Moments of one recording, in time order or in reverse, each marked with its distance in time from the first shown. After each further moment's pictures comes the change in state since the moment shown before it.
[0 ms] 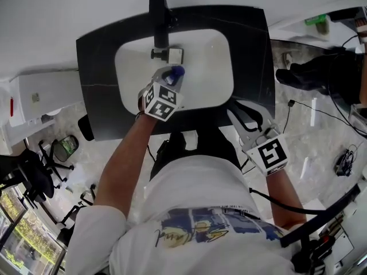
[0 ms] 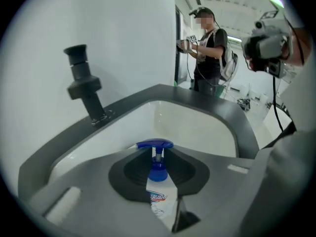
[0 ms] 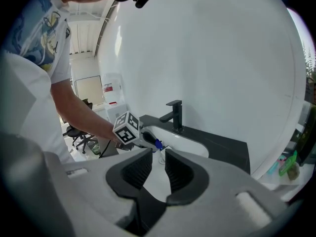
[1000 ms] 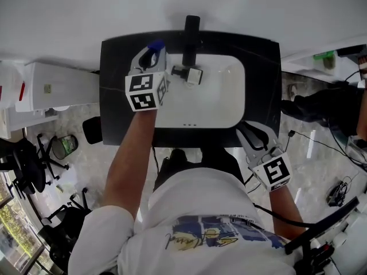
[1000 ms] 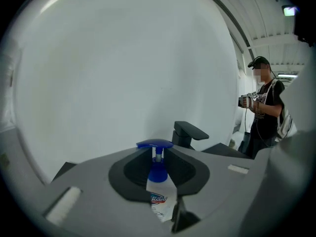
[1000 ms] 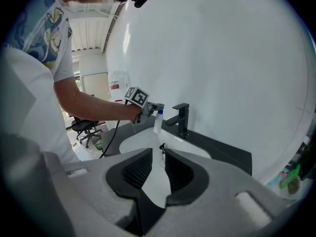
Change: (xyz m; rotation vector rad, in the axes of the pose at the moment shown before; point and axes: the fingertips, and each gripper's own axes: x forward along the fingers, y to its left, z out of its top) left arm -0.123 0.186 0.086 -0.453 -0.469 0.471; right arm 0.009 0.006 0.014 -0.074 0.010 0.052
